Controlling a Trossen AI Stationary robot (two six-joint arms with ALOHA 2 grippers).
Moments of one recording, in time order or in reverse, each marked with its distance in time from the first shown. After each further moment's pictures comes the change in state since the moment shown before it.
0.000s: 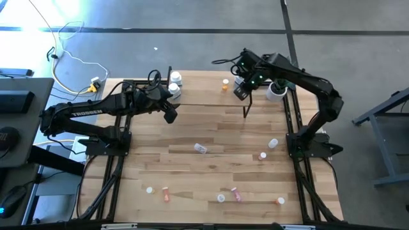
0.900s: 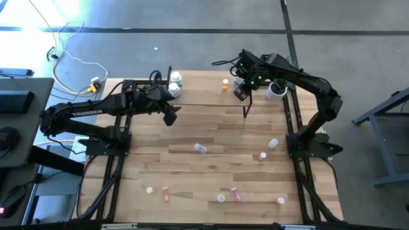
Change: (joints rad) left arm 0.000 0.000 0.000 -0.002 0.084 0.026; right arm 0.000 0.013 -0.001 -0.015 0.014 0.002
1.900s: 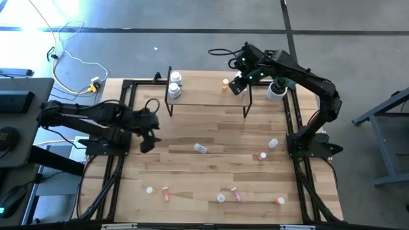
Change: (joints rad) left arm -0.354 -0.146 0.000 -0.483 0.147 -0.158; right arm 0.079 -0.002 0.182 0.013 0.000 0.165
